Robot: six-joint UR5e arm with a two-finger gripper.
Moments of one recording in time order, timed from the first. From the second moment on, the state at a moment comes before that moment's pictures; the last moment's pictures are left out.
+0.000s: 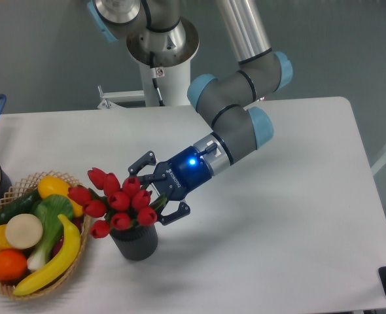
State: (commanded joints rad) arm 2.56 -1.99 -1.86 -0.80 0.12 1.35
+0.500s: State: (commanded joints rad) arm 2.60 -1.89 -1.88 -0.79 0.31 1.35
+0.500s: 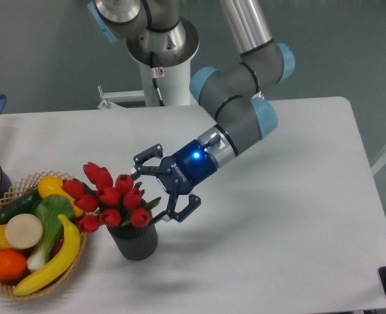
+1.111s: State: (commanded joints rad) arm 2.68 -1.72 -1.87 -0.79 0.77 1.35
